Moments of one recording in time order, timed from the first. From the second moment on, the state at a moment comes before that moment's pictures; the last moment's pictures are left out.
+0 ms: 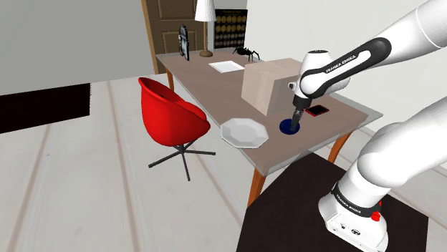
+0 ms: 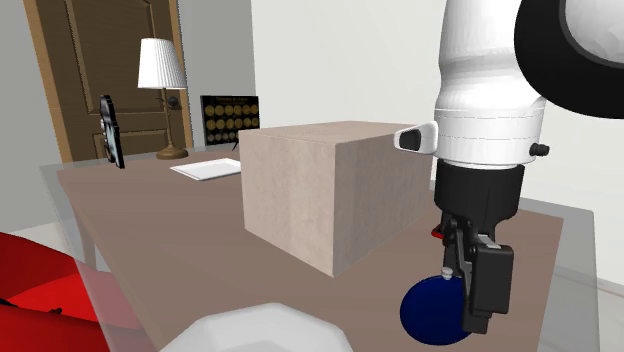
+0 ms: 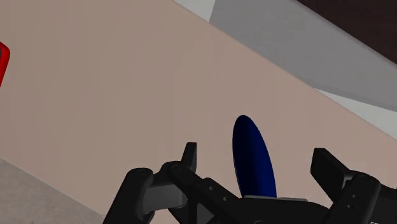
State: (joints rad) arm -0.08 -0.38 -0.42 -2.77 -0.27 2.39 -0.55
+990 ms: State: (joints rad) arm -0.08 -0.37 -0.42 -2.78 -0.27 2.40 -0.55
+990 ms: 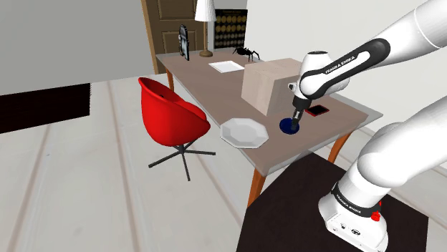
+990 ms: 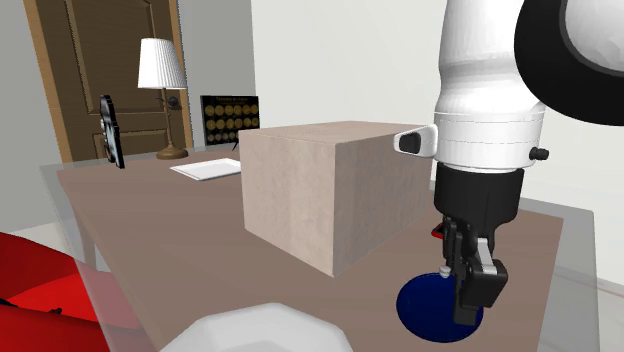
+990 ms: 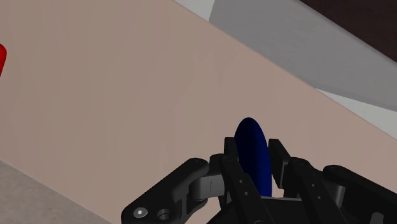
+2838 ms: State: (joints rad) arm 0.04 -0.39 -0.25 -2.55 -0.15 2.14 -0.39
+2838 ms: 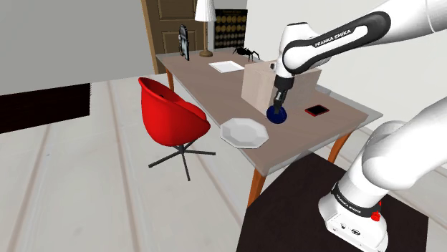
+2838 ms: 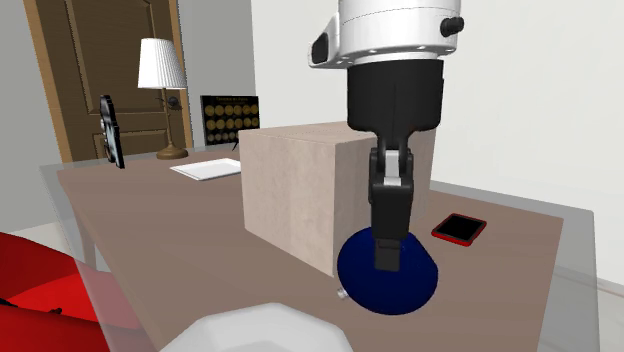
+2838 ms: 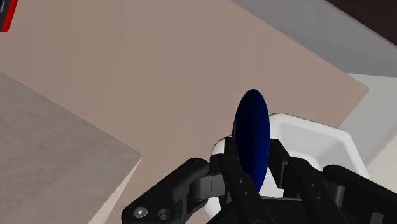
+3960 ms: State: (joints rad) arm 0.15 -0.12 -0.14 -2.39 -0.05 2.24 -0.24
